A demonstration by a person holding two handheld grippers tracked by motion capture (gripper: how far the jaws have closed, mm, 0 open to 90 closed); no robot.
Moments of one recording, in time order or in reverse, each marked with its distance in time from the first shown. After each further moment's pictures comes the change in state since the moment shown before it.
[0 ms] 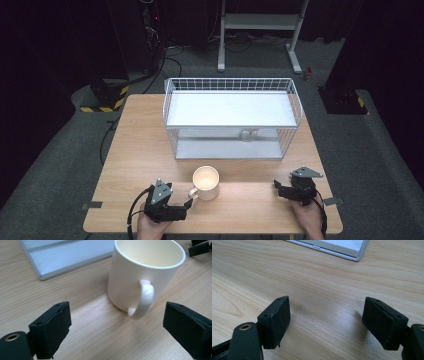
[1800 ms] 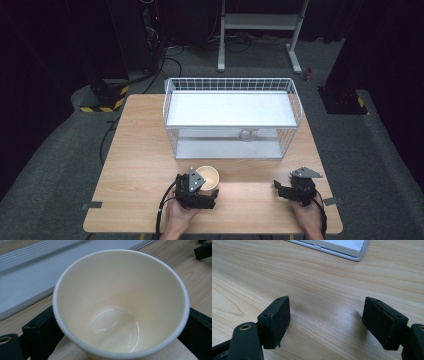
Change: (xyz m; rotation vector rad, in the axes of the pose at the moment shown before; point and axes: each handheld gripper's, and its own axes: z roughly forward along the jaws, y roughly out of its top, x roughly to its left) left arm -0.036 0.036 0.068 0.024 0.040 0.099; right arm 0.001 0.000 0.000 -0.001 0.002 -0.001
